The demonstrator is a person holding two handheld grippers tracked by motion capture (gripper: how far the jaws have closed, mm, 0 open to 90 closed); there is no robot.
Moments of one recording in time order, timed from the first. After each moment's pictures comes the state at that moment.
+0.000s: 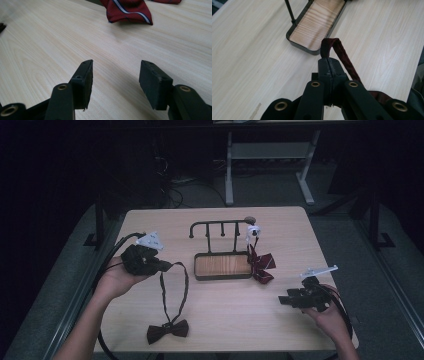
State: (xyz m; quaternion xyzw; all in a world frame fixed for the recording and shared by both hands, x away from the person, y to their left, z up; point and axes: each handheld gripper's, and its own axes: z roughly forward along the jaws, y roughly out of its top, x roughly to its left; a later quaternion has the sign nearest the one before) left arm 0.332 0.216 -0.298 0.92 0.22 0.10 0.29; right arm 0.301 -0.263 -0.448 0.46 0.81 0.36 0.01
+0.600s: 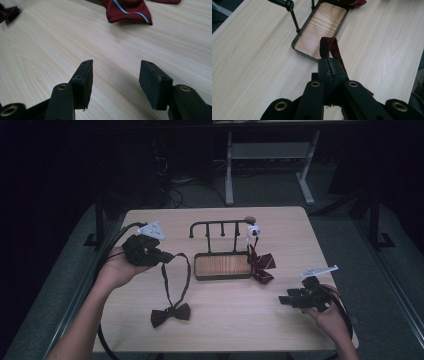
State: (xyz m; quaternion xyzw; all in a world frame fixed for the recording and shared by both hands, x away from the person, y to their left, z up) left arm 0.347 0.209 -0.279 0.92 0.22 0.11 0.29; right arm 0.300 -0.264 -0.448 0.46 0.81 0.36 0.01
